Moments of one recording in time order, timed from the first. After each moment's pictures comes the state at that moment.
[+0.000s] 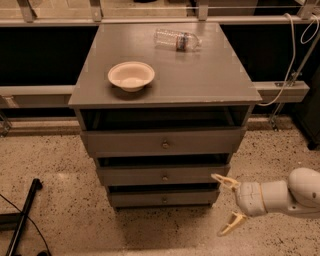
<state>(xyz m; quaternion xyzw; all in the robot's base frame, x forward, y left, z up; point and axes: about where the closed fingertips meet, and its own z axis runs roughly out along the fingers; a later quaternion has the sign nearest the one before) 0.442 -0.176 0.580 -0.64 0.61 0.24 0.40</state>
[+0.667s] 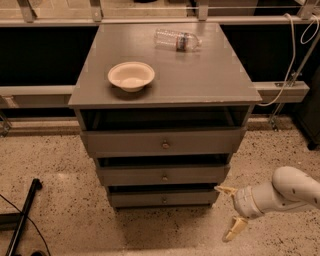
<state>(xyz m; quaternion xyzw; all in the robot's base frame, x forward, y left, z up) 0.447 -0.212 0.491 -0.65 0.68 0.22 0.27</state>
